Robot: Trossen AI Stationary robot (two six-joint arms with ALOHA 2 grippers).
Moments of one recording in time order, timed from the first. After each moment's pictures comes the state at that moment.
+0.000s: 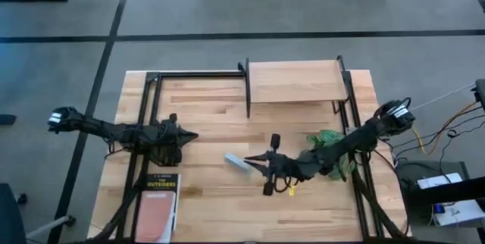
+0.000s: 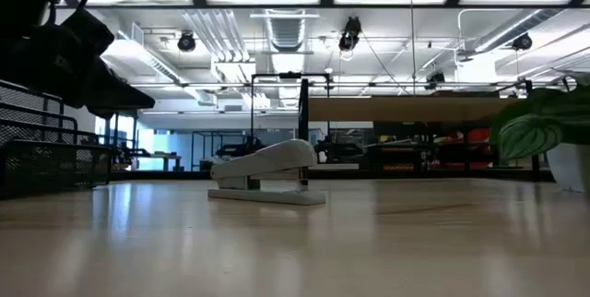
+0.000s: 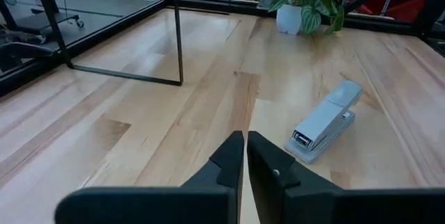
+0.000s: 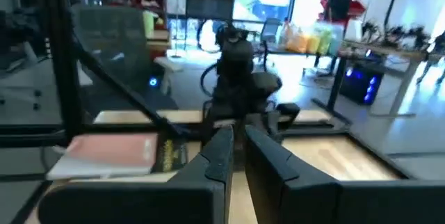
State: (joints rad) left arm -0.21 0.39 0.02 0.07 -0.41 -0.20; right arm 0.45 1.63 0.93 0.65 0.64 0.00
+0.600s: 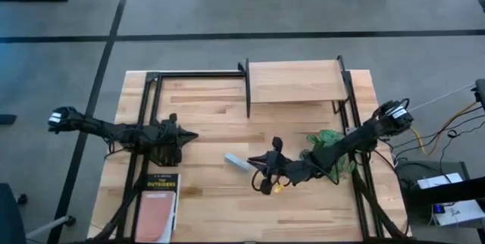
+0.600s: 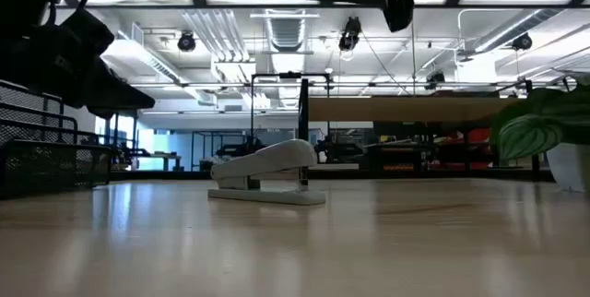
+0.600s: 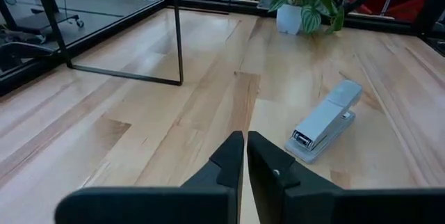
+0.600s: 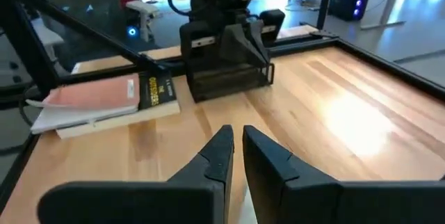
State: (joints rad) left arm -0.21 0.39 0.02 0.07 -0.41 -0.20; right arm 0.45 1.63 0.93 0.38 0.68 0.31
